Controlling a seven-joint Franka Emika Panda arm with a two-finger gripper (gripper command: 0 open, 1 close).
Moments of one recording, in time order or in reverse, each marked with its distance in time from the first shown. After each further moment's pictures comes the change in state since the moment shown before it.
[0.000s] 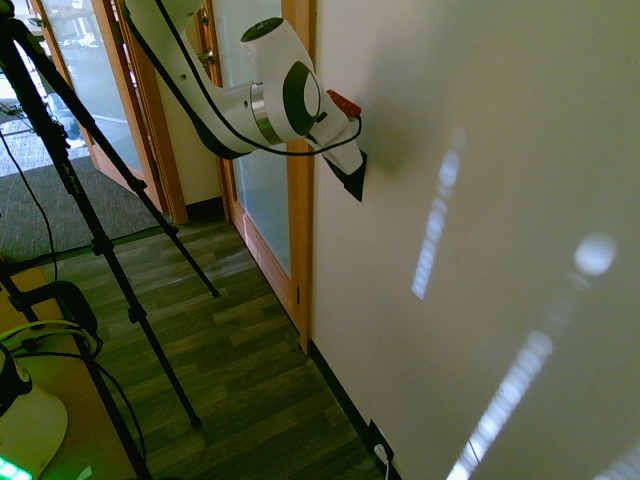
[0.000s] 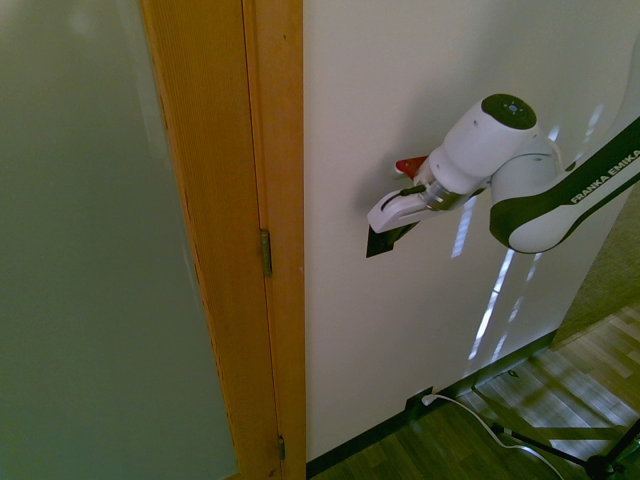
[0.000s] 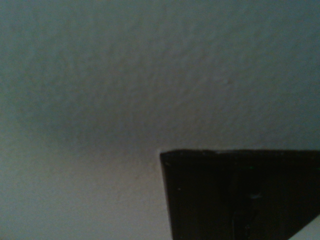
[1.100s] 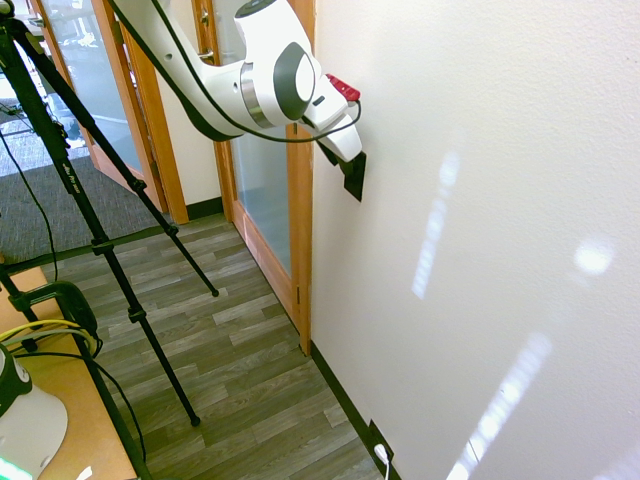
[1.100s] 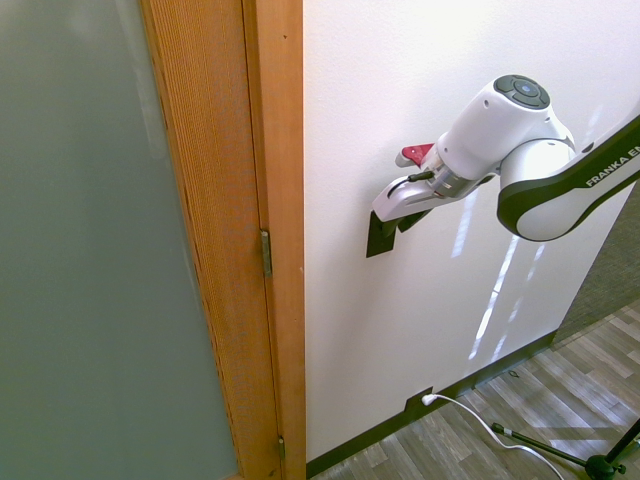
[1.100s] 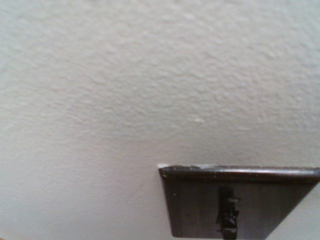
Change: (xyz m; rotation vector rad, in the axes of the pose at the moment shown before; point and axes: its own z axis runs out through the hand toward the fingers) arm 0.007 -0.007 -0.036 0.007 -0.004 -0.003
